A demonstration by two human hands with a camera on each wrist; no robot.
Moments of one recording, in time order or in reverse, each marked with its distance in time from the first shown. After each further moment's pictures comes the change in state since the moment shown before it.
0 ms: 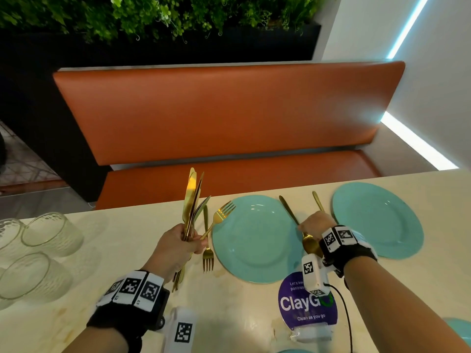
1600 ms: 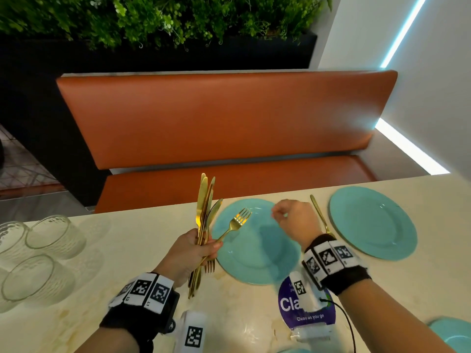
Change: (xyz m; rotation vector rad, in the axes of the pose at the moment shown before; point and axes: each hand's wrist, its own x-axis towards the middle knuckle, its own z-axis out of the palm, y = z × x) left_hand -0.011 0.005 0.011 -0.172 -0.163 -0.024; right_hand -0.067 -0.040 0.015 -0.149 0.376 -0.633
